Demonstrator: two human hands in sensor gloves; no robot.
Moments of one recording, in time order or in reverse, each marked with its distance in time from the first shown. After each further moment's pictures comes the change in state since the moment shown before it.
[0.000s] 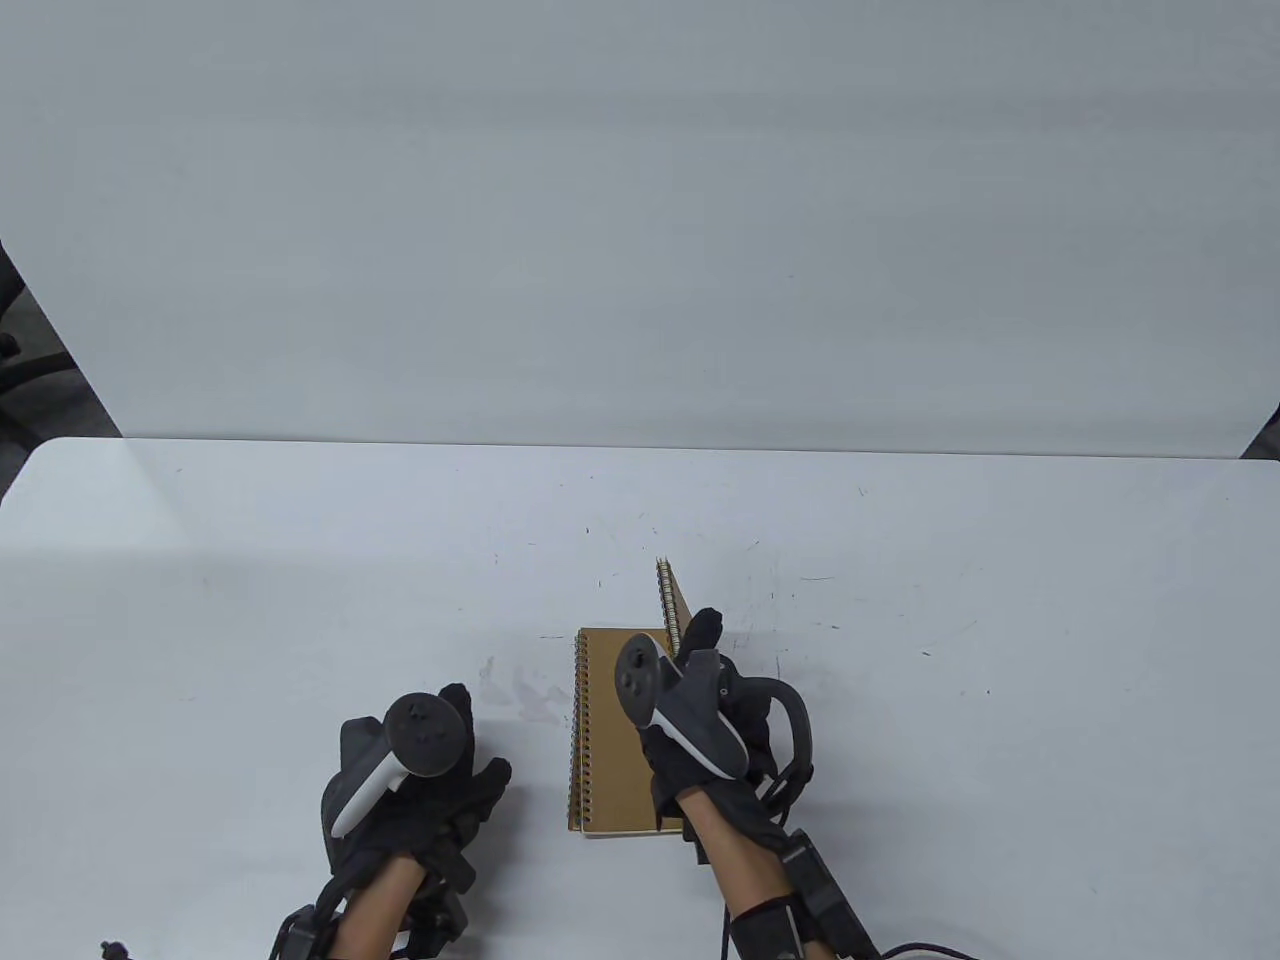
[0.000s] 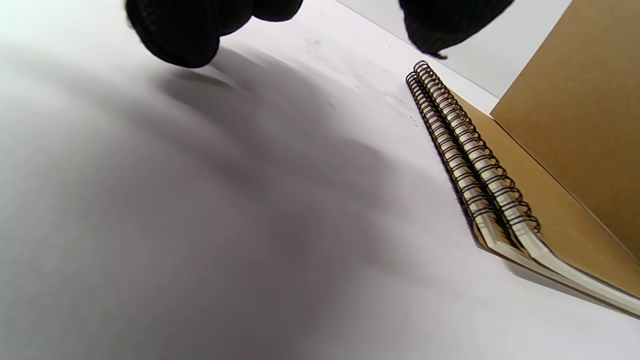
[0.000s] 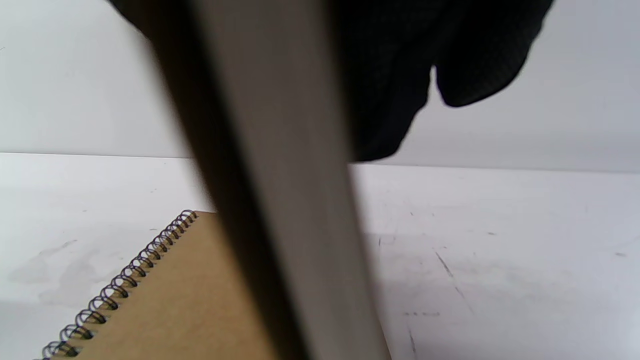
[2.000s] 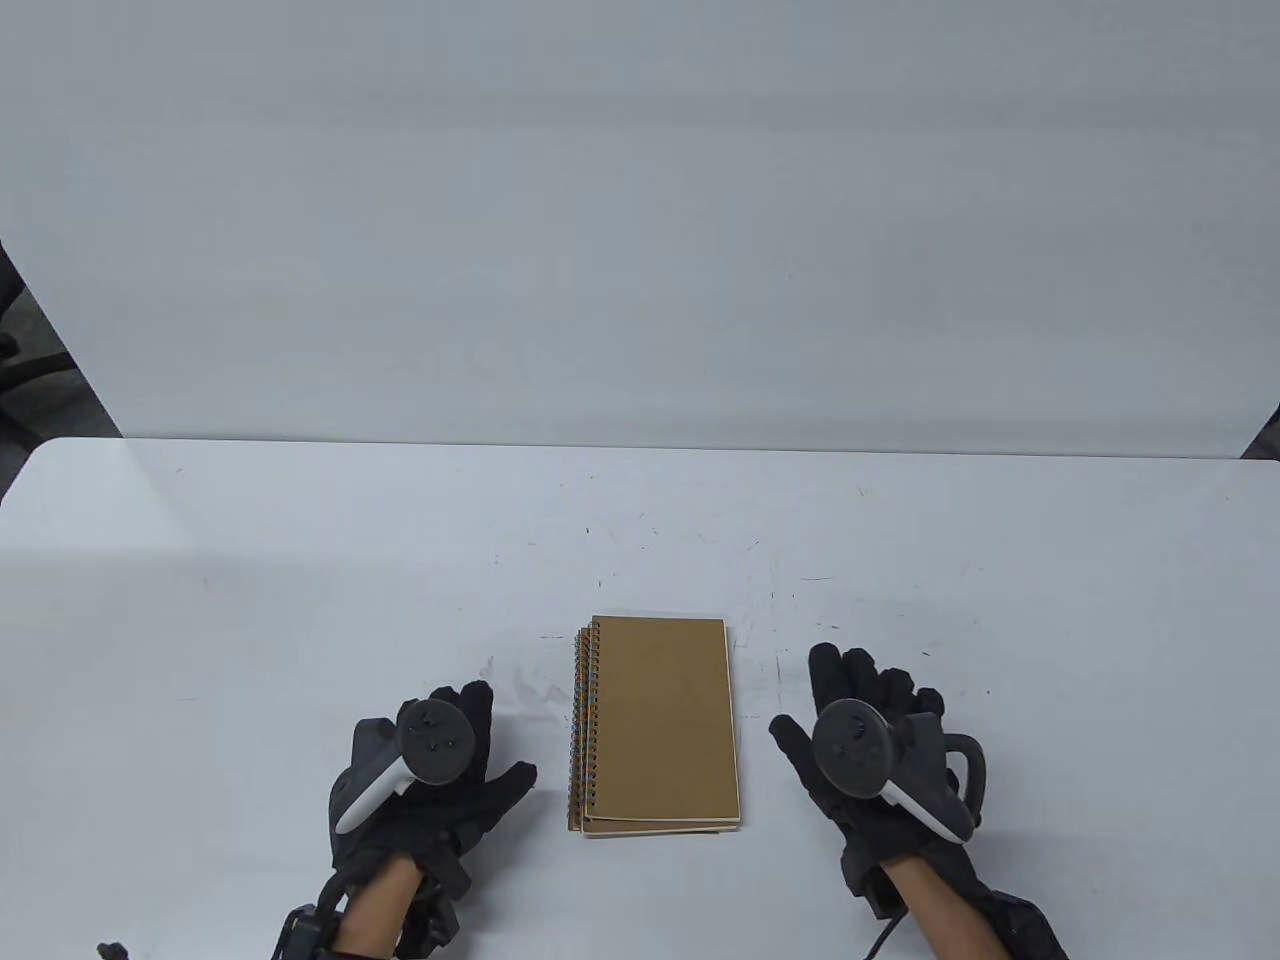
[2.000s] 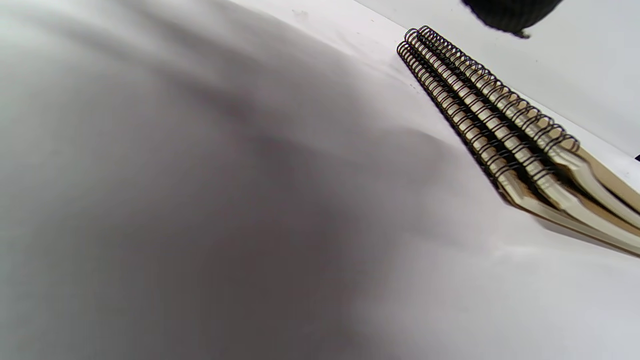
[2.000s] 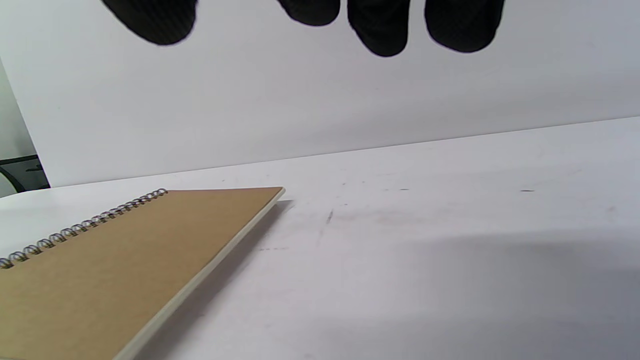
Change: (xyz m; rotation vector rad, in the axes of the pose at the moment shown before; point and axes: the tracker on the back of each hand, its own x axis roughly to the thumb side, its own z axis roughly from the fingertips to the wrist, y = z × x) left_hand -0.001 -0.010 -0.008 -0.031 -0.080 -0.087; right_hand -0.168 0.034 0.036 -0.009 -0.144 -0.227
